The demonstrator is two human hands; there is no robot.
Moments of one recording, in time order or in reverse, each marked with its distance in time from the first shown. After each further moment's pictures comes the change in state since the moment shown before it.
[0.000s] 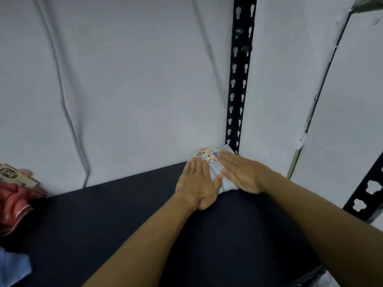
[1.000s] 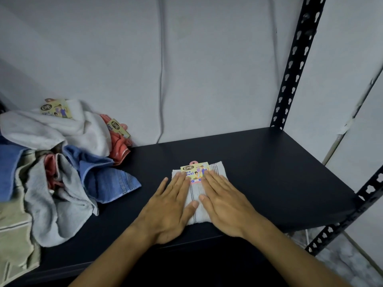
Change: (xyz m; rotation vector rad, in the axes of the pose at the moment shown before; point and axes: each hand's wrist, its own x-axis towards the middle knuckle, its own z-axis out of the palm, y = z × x) left_hand -0.279 -0.125 0.014 -0.055 -0.035 -0.017; right_hand -0.100 -0.278 0.031 0.145 0.150 -0.182
